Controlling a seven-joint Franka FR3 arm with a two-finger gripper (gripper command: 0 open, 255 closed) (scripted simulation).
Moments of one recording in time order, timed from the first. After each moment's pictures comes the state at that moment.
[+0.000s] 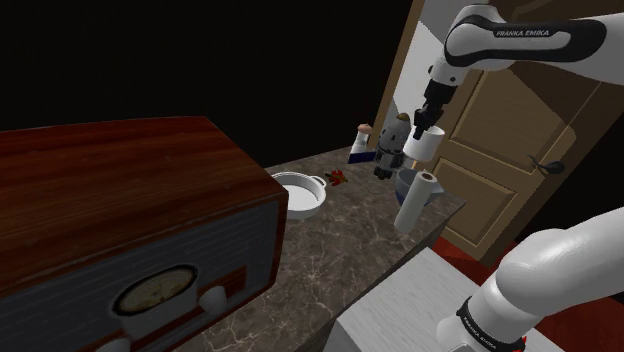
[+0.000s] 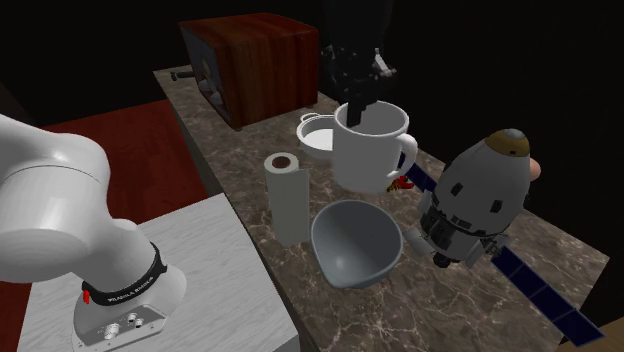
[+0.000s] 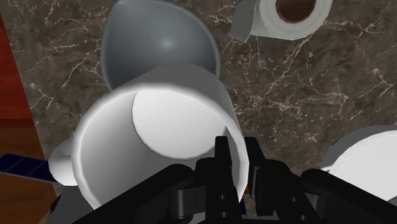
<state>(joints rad) -0.10 -0.42 -0.21 -2.13 -0.07 1.75 -0.26</state>
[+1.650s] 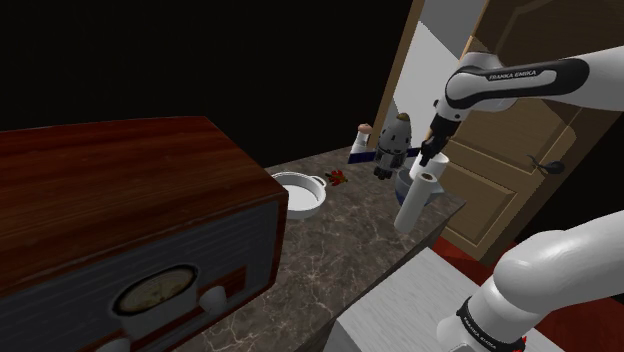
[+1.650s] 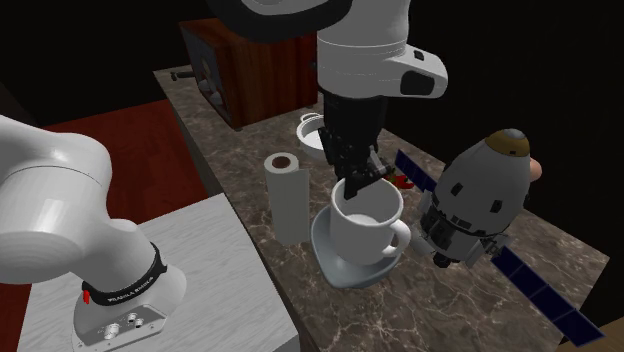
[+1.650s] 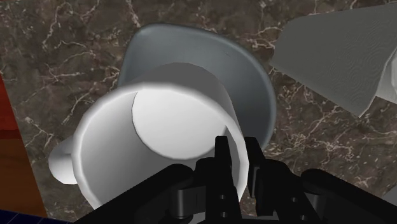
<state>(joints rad) -0.15 -0.45 -0.31 -2.38 -0.12 1.98 -0.37</state>
